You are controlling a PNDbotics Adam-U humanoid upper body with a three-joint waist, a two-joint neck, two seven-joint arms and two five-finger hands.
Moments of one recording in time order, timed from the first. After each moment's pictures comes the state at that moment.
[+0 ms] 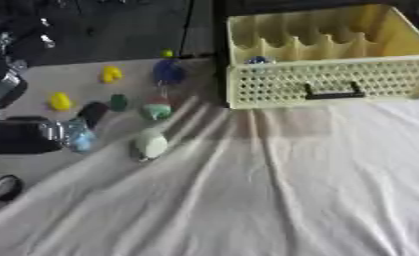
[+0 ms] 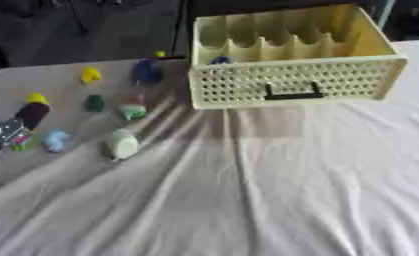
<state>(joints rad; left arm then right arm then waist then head) -0.55 0.69 -0.05 -1.98 -0.75 -0.17 -0.31 -0.55 -0.54 -0.08 -1.98 0.24 -0.31 -0.48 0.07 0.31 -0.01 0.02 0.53</state>
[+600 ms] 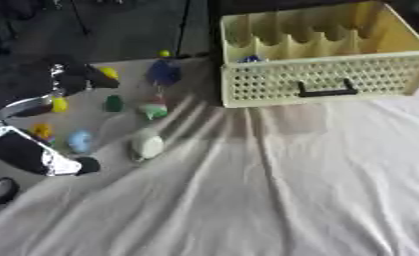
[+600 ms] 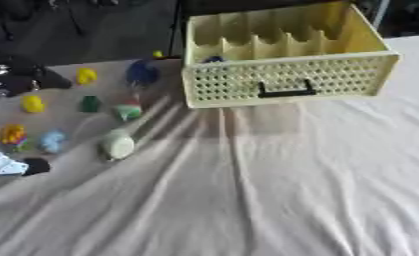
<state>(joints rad) -0.64 0.84 -0.13 -1.90 -0.65 -0.20 -0.71 -0.54 -0.53 -0.07 -1.98 0.21 -0.30 -0.49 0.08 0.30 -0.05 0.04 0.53</state>
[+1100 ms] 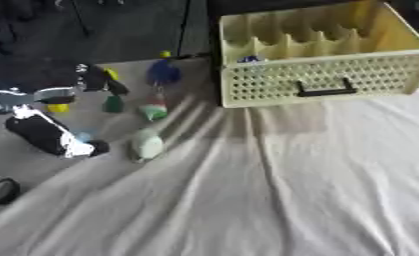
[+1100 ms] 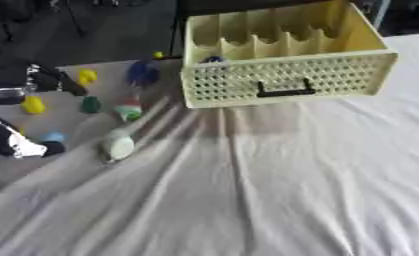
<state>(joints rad) -0.77 0.84 -0.21 -1.72 -0.63 -0.24 -0.78 -0.52 -0.51 -0.06 -1.98 0.20 -0.29 -0.46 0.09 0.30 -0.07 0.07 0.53</state>
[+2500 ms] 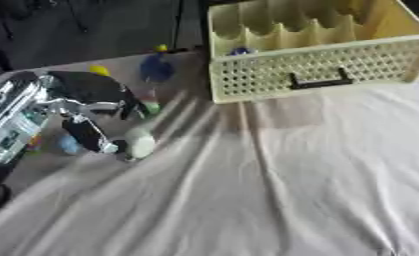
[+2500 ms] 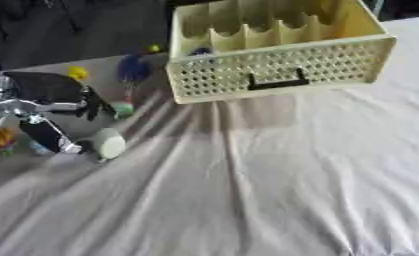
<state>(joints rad) -0.87 0.74 -0.33 -1.41 -0.87 -0.37 -0.74 -0.52 -0.48 -0.06 -1.98 0.19 -0.28 -0.45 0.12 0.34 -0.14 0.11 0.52</state>
